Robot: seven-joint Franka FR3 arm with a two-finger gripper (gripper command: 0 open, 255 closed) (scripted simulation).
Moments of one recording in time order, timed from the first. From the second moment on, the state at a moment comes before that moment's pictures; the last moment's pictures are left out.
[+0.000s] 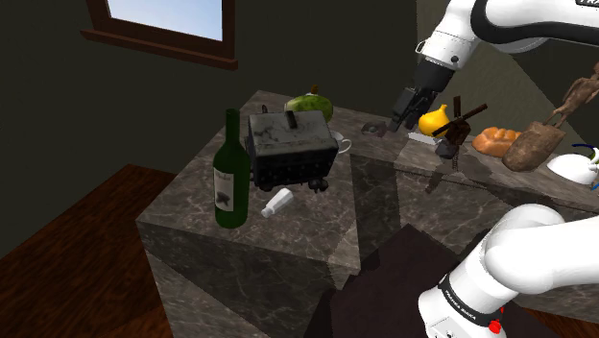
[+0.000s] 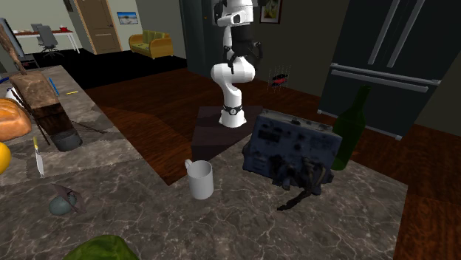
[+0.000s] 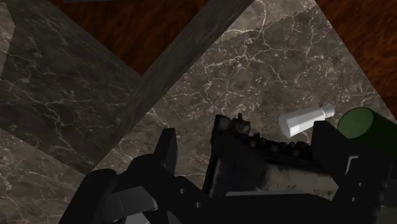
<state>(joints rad) -0.01 -0.76 0.00 -2.36 0.12 1.67 -0.04</state>
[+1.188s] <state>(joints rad) -0.05 -0.20 -0.05 -2.16 0.05 2.02 -0.15</state>
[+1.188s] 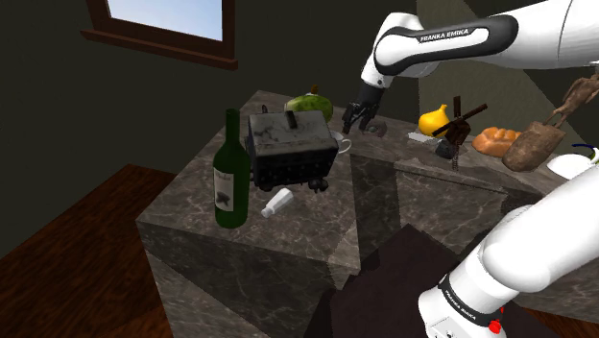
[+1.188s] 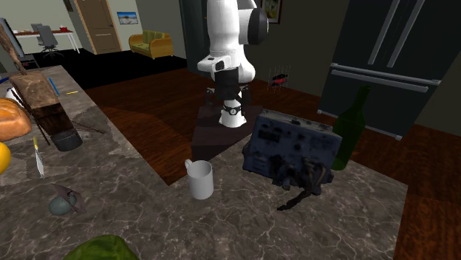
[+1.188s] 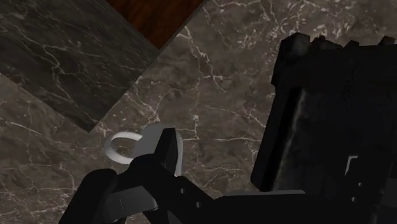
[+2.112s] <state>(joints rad) -0.08 0.29 -0.08 -1.77 0.04 2.11 -0.22</state>
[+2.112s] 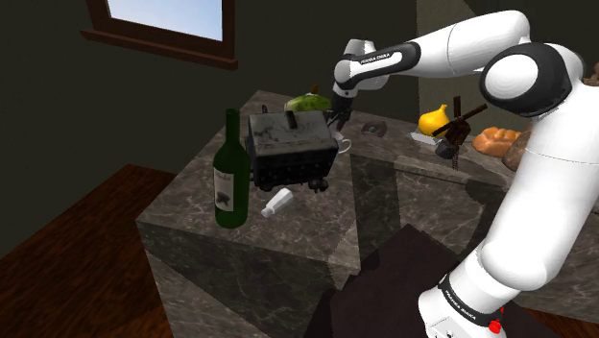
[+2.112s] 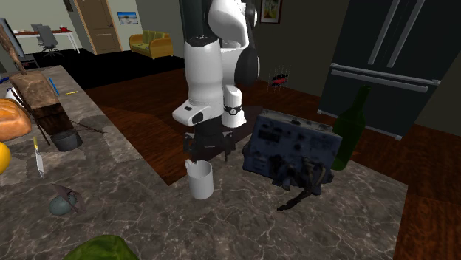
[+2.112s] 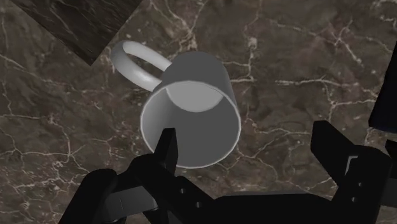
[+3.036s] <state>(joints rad) -0.08 0.33 -0.08 -1.79 0.04 2.18 -0.22</state>
